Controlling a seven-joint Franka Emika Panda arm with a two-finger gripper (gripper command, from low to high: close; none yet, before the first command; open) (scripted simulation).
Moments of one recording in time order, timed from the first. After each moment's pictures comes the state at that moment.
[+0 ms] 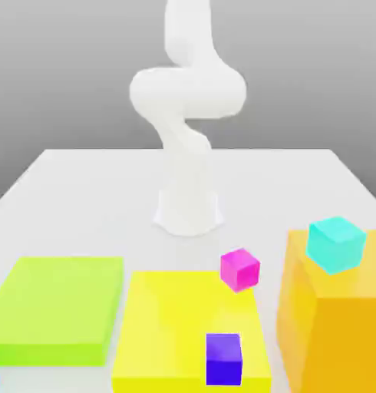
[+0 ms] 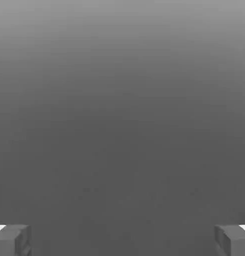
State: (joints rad) arm 0.02 -0.71 -0.05 -2.28 0.02 2.31 0.73
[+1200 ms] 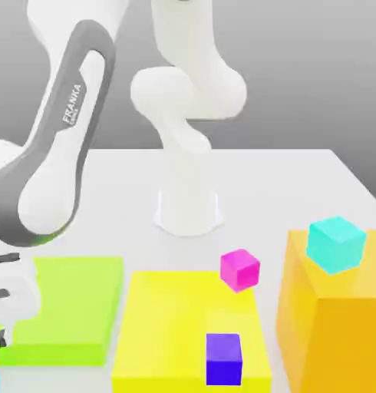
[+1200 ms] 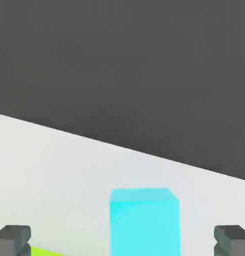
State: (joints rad) arm -0.17 0.55 -0.38 -2.06 0.37 2.56 -0.30
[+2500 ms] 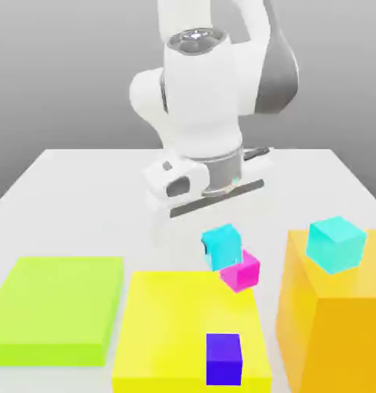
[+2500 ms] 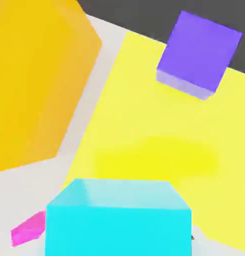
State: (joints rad) arm 0.22 -0.33 -0.07 -2.75 0.10 2.40 0.45
